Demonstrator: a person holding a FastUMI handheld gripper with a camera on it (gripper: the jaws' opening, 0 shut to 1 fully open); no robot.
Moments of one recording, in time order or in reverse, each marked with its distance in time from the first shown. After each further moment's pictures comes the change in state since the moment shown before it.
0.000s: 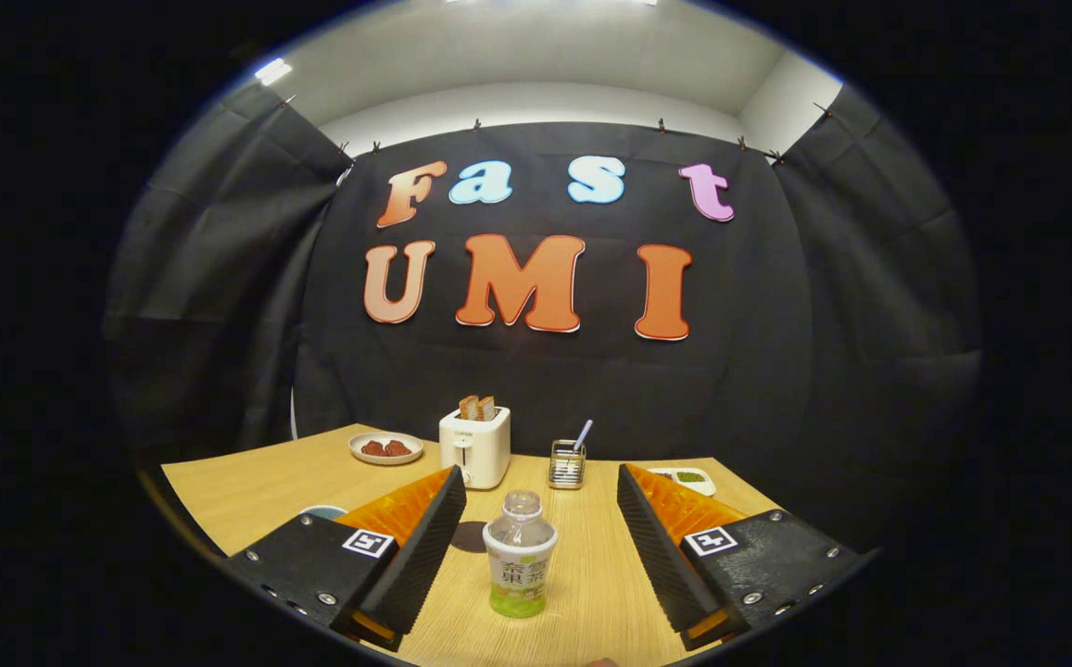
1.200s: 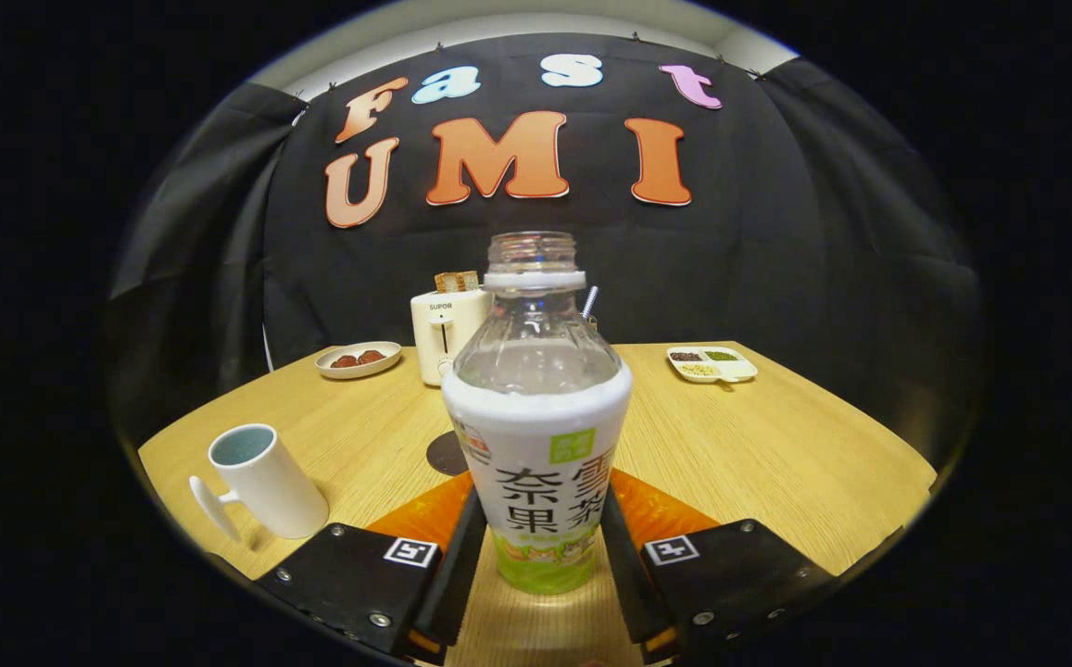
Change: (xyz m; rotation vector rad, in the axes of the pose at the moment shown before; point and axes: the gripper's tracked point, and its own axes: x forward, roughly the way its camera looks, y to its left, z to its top) arm 0.068 0.021 -0.151 0.070 0.272 -0.057
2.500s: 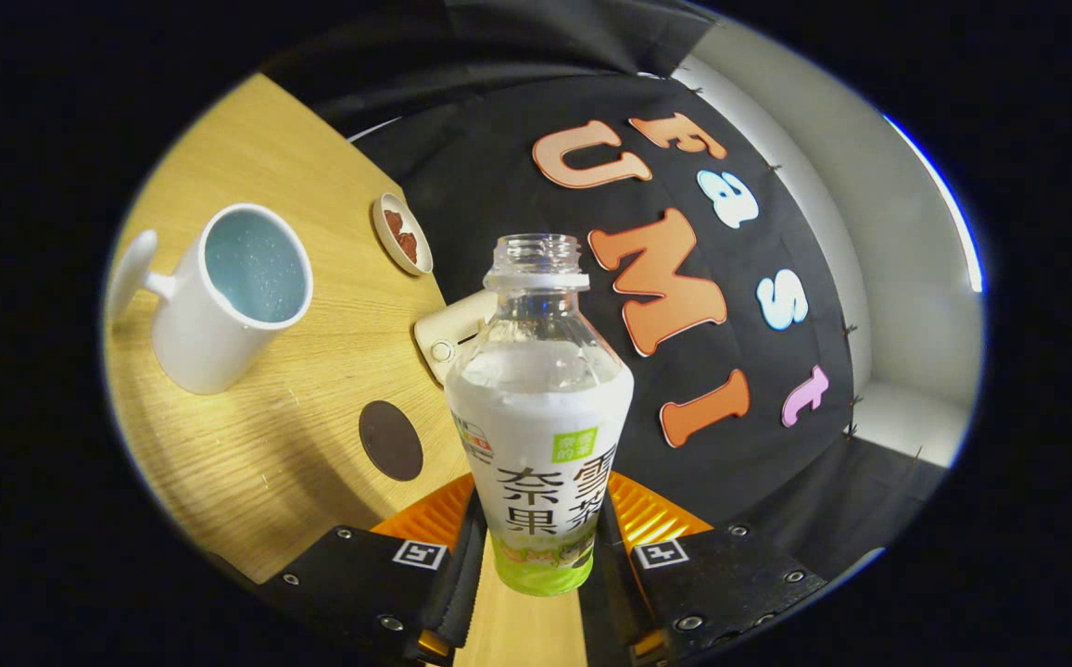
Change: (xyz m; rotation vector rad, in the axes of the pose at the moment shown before) arm -0.008 0.062 0.080 -1.201 -0.203 -0.216
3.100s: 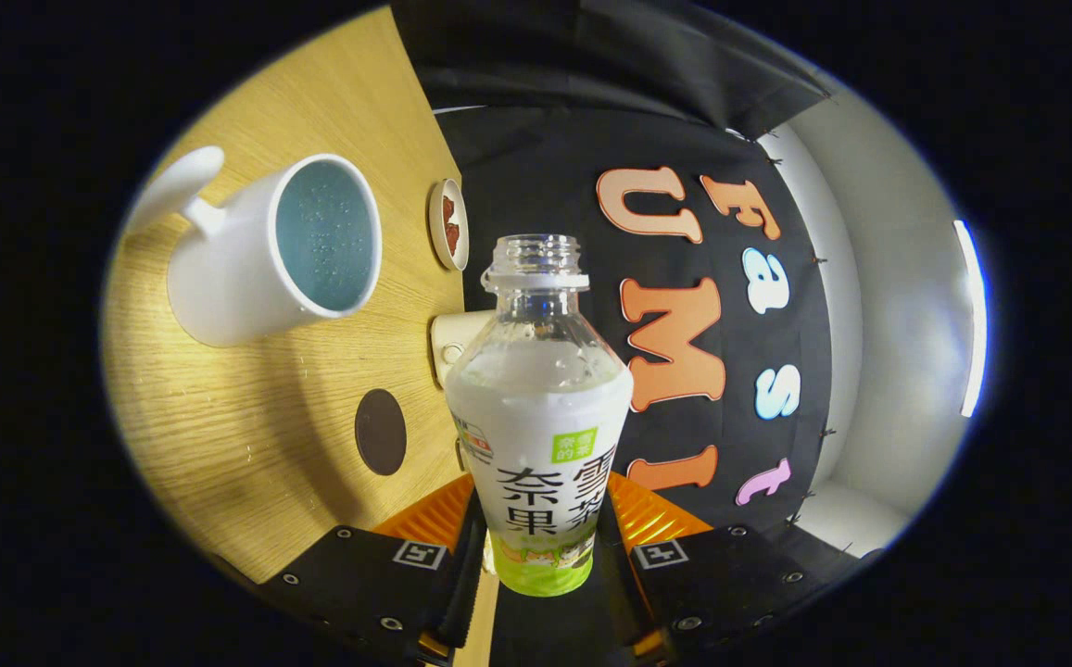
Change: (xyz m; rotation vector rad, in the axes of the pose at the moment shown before) arm -0.001 0.013 0.034 -0.304 -0.090 -0.028
